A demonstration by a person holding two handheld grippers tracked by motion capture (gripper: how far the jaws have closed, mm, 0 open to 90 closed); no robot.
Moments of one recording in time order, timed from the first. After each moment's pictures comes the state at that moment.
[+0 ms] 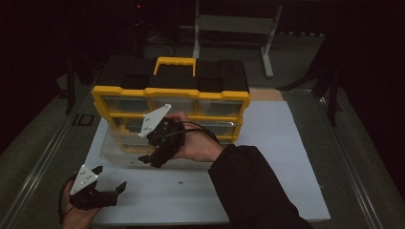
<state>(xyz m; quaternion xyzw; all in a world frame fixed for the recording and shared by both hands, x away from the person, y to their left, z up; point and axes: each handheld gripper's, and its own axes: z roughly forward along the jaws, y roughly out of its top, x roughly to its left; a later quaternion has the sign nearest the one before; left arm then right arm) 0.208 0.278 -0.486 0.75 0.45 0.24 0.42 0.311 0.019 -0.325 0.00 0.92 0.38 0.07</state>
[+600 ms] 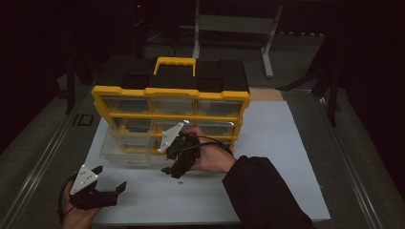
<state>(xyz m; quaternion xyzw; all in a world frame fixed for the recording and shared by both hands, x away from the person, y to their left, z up) 0.209 0.278 -0.486 0.75 0.45 0.24 0.42 0.310 -0.013 -0.384 0.03 0.95 0.30 0.07</state>
